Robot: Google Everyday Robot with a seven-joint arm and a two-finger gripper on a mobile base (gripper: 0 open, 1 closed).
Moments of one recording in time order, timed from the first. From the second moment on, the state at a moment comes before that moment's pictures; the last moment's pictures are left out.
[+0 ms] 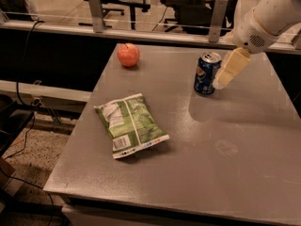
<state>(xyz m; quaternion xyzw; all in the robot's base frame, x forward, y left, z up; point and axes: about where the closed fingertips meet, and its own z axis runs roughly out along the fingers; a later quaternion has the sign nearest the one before) 0.611 -0.208 0.924 -0.56 0.79 0.05 0.25</state>
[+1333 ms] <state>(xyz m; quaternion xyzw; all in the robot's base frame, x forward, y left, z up) 0.624 -0.193 0.900 -0.57 0.78 0.08 0.24</state>
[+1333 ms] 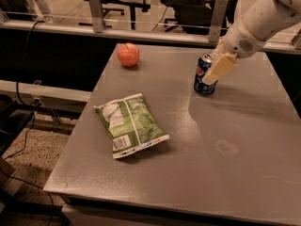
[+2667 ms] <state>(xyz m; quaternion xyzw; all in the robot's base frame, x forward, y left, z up) 0.615 -0.166 0.969 -0.60 0.75 0.12 0.26</state>
